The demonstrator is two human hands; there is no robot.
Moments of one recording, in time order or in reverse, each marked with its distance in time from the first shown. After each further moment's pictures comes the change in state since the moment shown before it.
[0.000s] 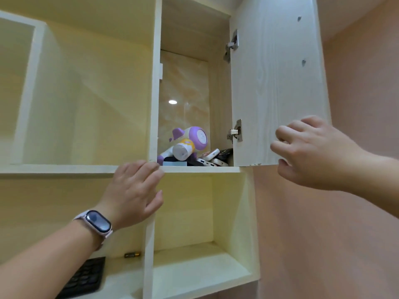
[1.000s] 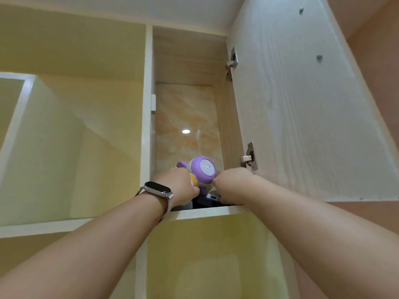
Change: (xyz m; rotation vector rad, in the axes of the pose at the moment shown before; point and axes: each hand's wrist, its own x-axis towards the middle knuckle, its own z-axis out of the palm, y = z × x) left_hand 0.156 0.004 0.068 -0.093 -0.670 -0.601; right_hand 0.170 -0.092 0.143 0.423 -0.505 0.053
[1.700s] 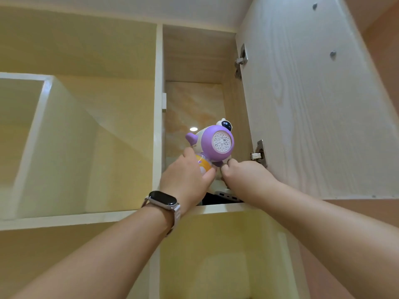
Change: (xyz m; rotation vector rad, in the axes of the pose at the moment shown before) left_hand -0.039 0.018 -0.019 -0.286 0.416 -0.024; right_hand -0.038 -0.003 -0.009 -0.057 0.459 -0.037
